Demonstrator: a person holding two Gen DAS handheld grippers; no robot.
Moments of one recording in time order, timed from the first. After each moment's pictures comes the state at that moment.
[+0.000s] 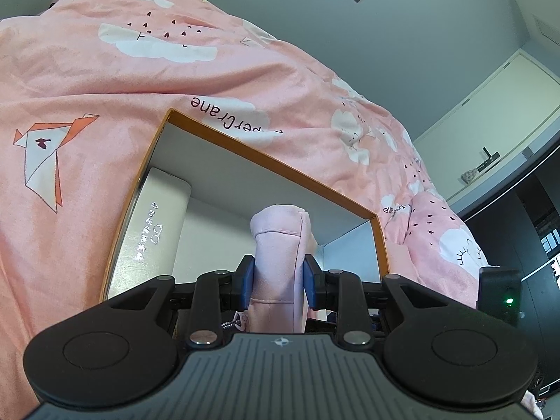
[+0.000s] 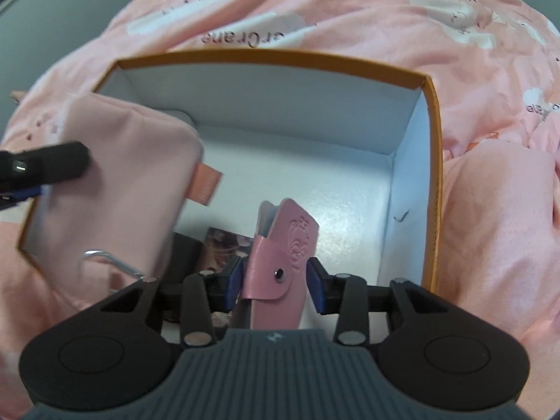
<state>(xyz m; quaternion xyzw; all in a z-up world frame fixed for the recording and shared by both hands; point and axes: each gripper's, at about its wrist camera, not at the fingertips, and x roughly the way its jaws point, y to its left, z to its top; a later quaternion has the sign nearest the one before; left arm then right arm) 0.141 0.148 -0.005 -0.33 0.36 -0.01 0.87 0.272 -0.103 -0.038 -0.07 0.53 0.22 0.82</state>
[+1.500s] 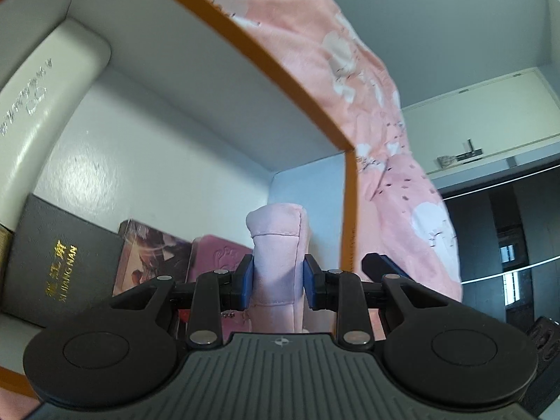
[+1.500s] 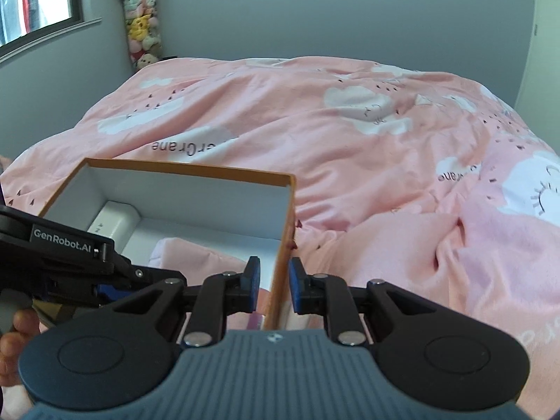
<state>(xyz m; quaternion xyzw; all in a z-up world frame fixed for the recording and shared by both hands) 0.202 0.083 -0.074 -0.44 0.44 -0.07 0.78 0.248 -0.180 -0.006 -0.05 0.36 0.16 0.92</state>
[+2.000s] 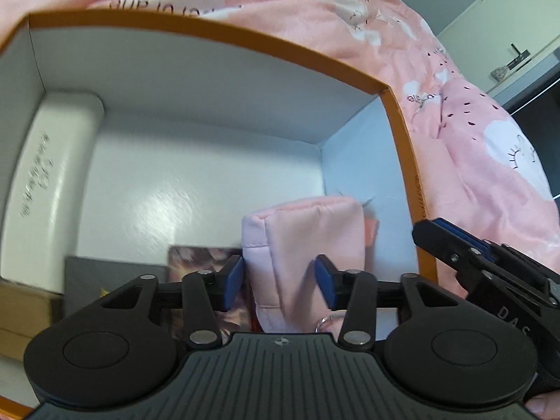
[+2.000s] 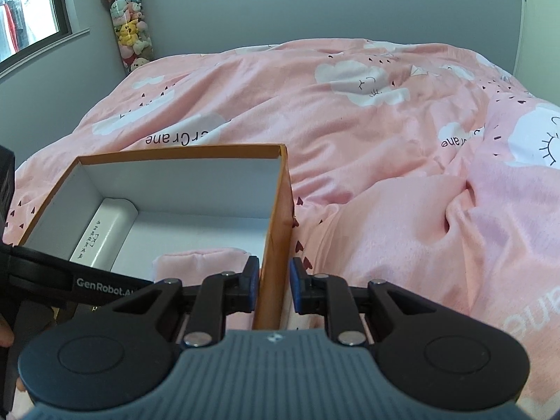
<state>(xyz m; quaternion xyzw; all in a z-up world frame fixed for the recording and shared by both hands) 0.219 0.045 -0.067 -0.23 0.51 -0.02 0.83 0.246 -0.193 -0.025 -0.01 0.38 0.16 0.91</state>
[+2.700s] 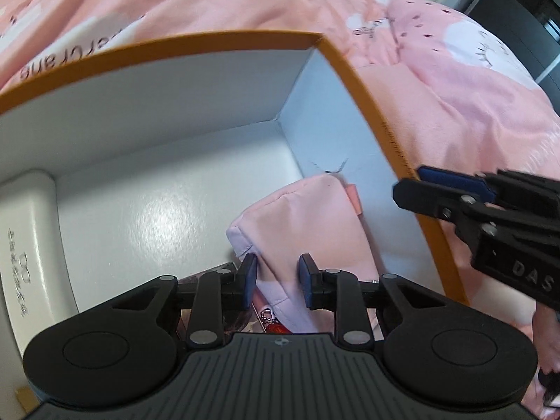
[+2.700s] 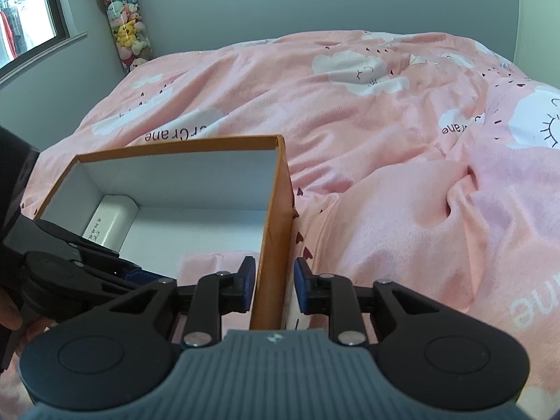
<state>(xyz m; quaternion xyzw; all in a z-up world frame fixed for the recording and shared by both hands) 0.234 0.021 -0.069 -0.07 0.55 -0.12 0.82 0.246 -0.198 -0.033 0.00 0.39 0.16 0.91</state>
